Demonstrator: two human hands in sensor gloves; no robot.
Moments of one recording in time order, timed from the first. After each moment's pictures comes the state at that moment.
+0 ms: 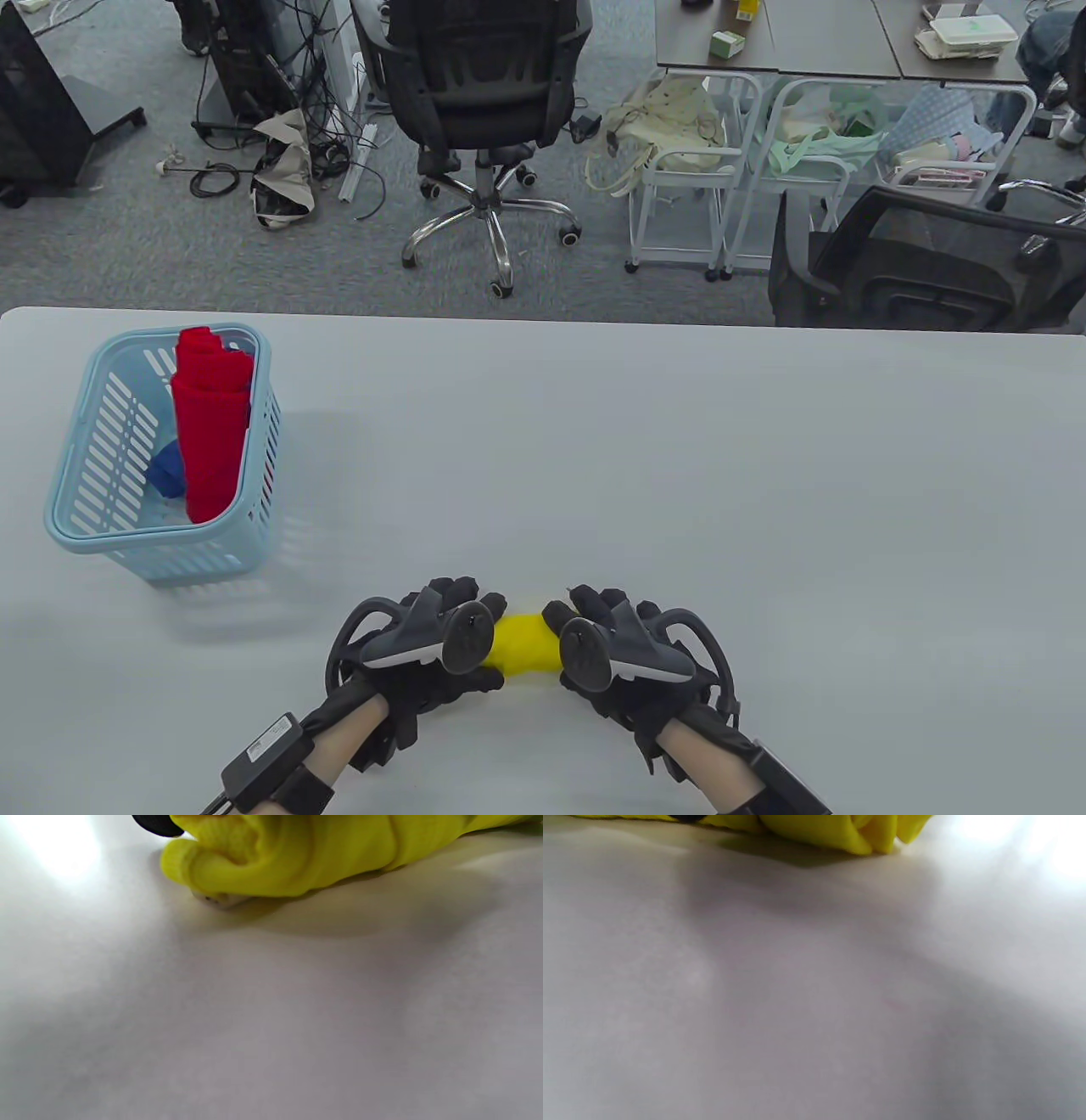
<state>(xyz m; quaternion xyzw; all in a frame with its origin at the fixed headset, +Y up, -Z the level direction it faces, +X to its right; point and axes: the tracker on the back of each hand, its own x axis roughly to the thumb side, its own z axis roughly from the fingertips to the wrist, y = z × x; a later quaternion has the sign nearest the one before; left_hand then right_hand) -0.147 -0.770 -0.268 -0.20 -0.24 -0.08 0.95 0.062 -0.770 -0.253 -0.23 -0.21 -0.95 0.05</state>
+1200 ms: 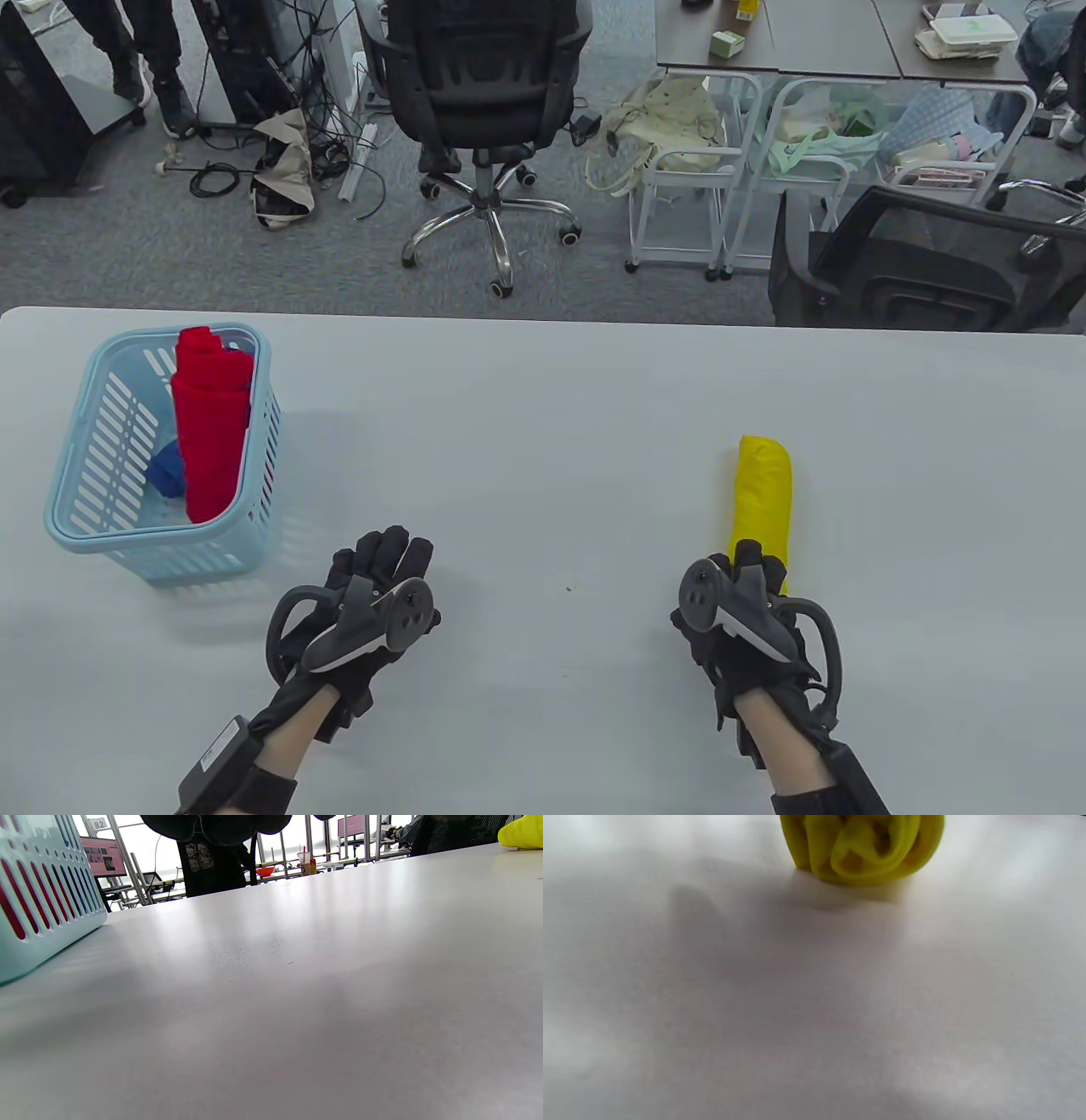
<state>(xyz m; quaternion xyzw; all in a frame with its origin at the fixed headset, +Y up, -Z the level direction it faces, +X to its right) -0.204 -0.738 -0.280 -0.08 -0.12 -0.09 0.98 0.170 -0.764 -0.280 0.04 -0.23 -0.97 0.07</state>
